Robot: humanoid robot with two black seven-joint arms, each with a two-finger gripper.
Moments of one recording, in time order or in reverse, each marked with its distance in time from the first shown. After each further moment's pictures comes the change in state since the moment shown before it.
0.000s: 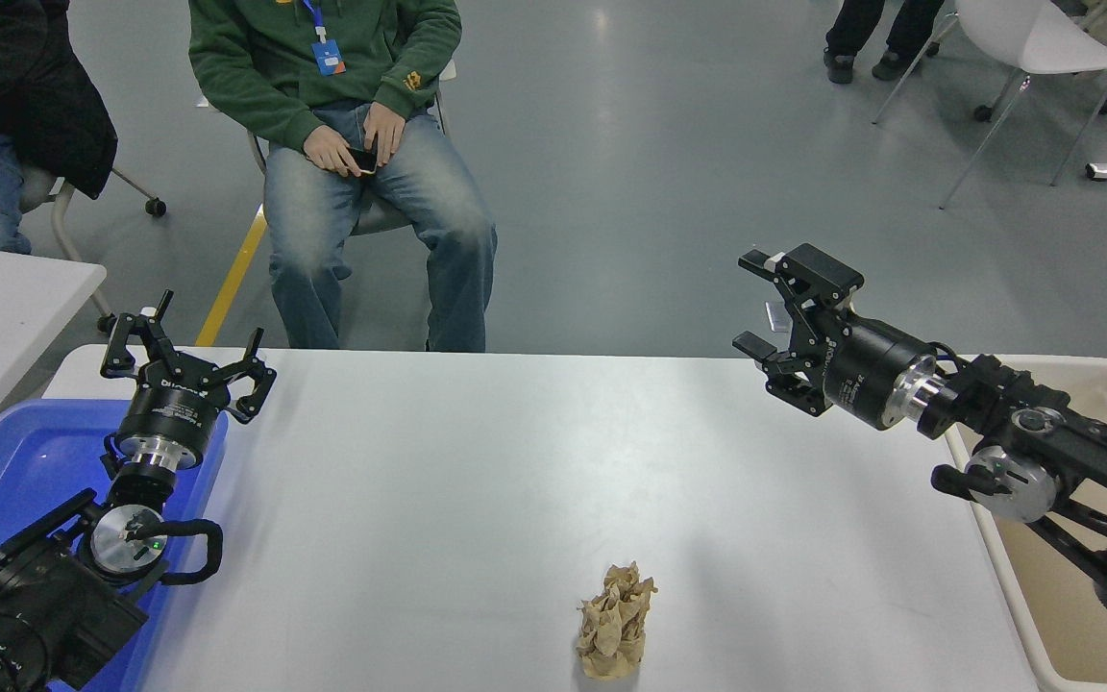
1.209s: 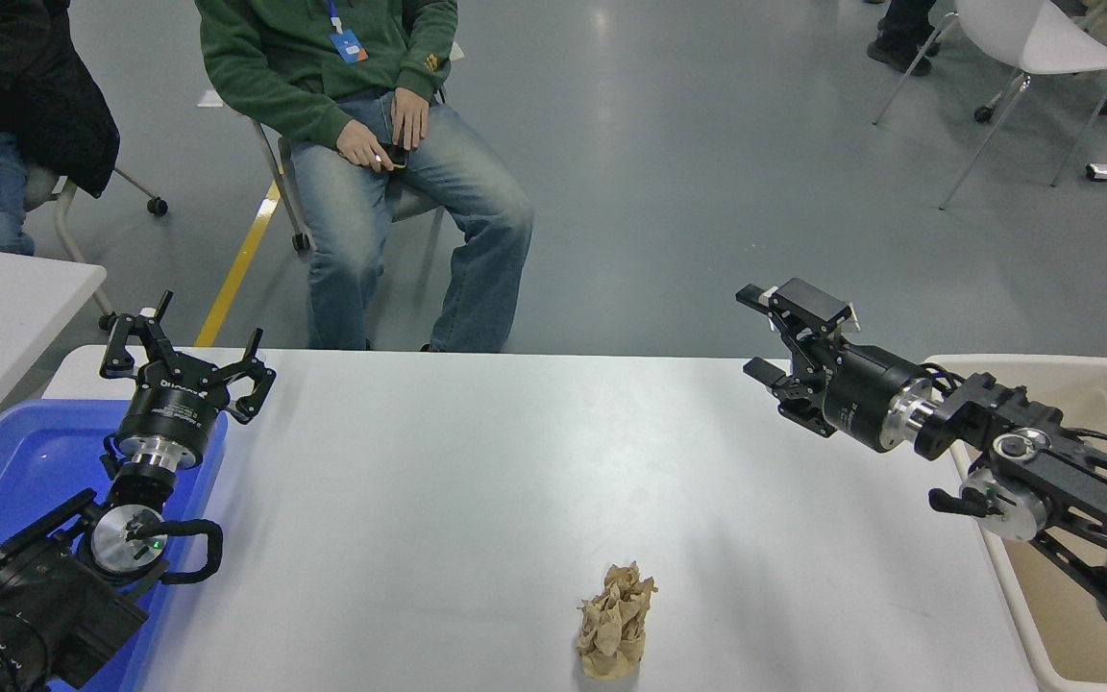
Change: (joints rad) left arm 0.000 0.000 0.000 0.000 0.001 0.000 0.000; right arm -0.031 0.076 0.004 -0.121 -0.063 -0.039 -0.016
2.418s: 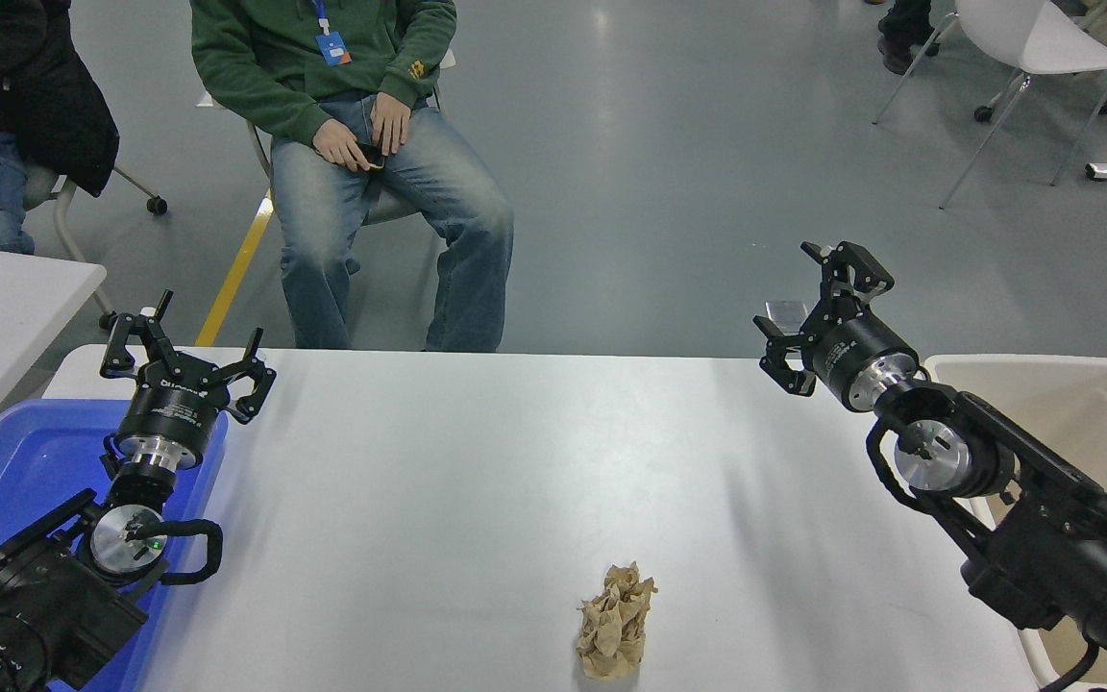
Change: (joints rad) left arm 0.000 0.000 0.000 0.001 0.000 0.000 0.000; right arm -0.028 0.258 0.261 -0.295 0.288 -0.021 0.024
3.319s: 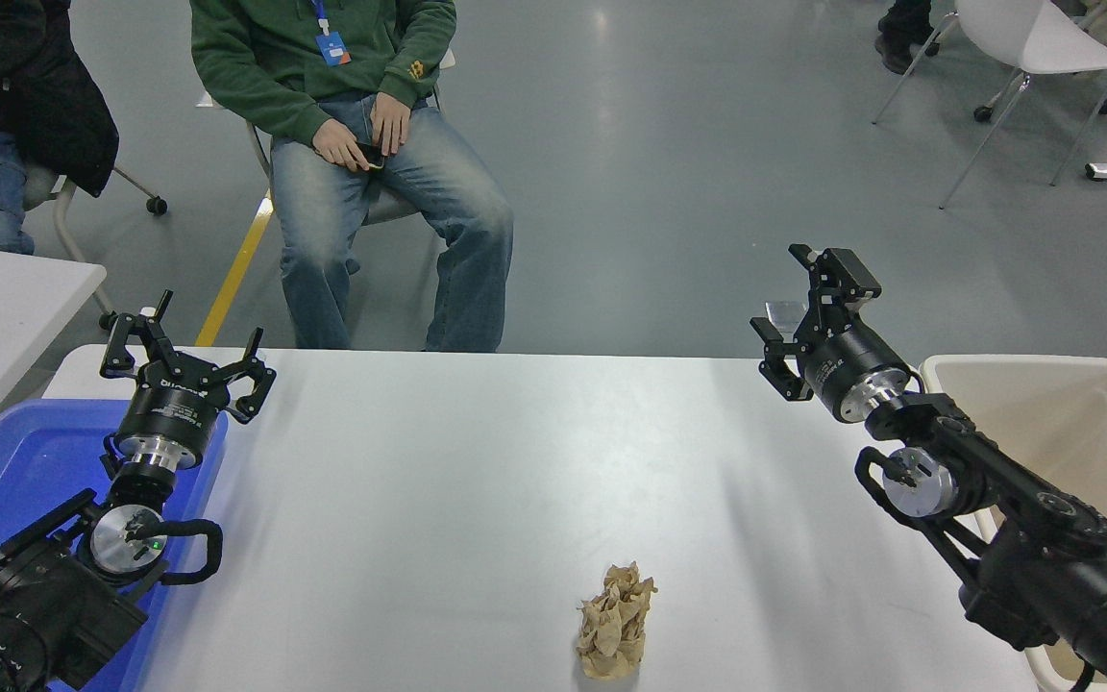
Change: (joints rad) left arm 0.000 0.000 0.000 0.000 0.000 0.000 -0.001; right arm -0.030 0.020 -0.008 0.002 -0.214 0.003 0.098
